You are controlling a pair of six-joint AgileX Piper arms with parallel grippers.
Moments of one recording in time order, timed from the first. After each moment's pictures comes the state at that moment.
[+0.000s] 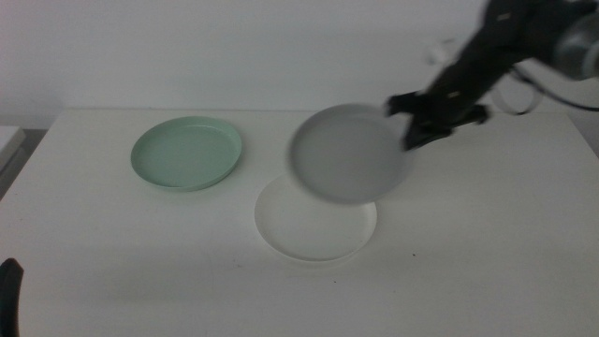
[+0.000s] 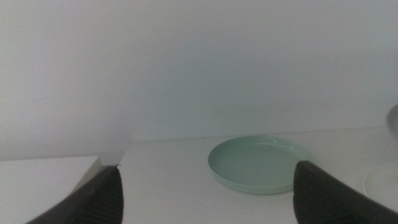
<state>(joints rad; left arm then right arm) 0.00 0.00 0.00 -0.01 0.06 0.04 0.24 2.12 -1.88 0.26 1.10 0.03</state>
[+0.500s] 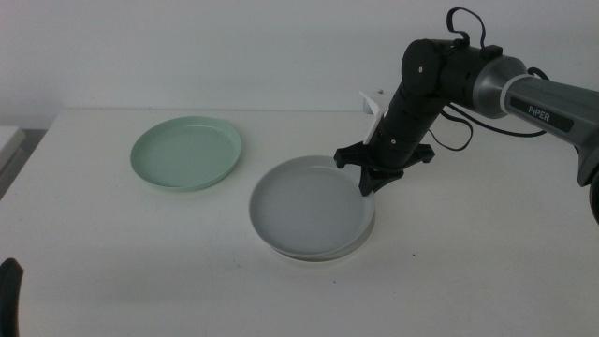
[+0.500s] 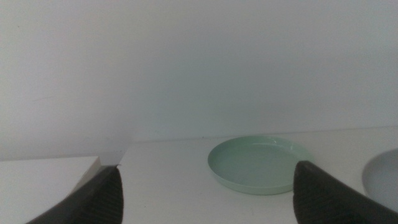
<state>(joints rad) 0.00 0.00 0.00 -0.01 0.06 0.04 0.40 2.24 -1.88 0.23 1.10 0.03</state>
